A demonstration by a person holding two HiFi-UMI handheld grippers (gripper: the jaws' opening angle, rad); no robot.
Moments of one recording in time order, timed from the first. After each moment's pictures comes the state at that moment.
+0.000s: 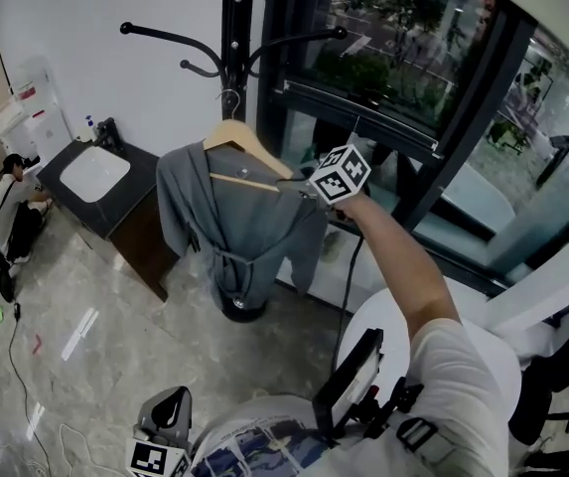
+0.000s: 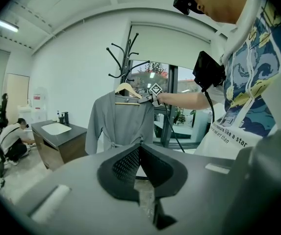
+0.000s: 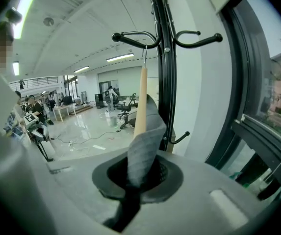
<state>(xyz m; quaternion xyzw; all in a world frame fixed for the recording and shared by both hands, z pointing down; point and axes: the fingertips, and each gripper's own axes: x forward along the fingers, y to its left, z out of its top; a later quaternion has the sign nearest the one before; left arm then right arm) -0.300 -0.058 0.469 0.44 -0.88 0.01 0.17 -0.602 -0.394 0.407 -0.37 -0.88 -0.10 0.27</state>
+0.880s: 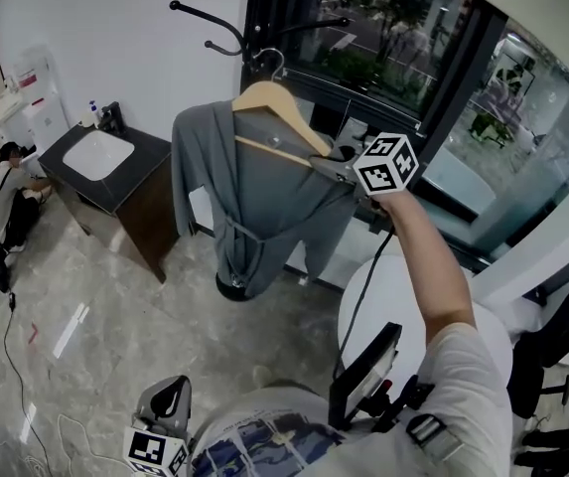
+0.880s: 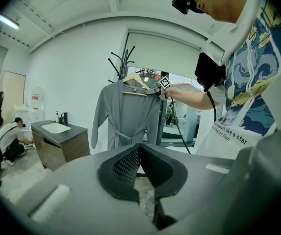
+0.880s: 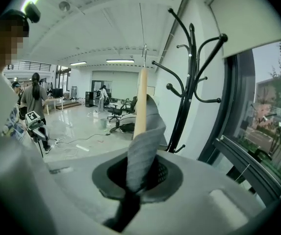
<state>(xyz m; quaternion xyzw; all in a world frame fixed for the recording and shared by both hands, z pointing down) -0.230 0.034 0.473 0.47 -0.87 0.00 0.15 -0.464 -0.346 0.311 -0.29 -0.92 -0.15 0.21</state>
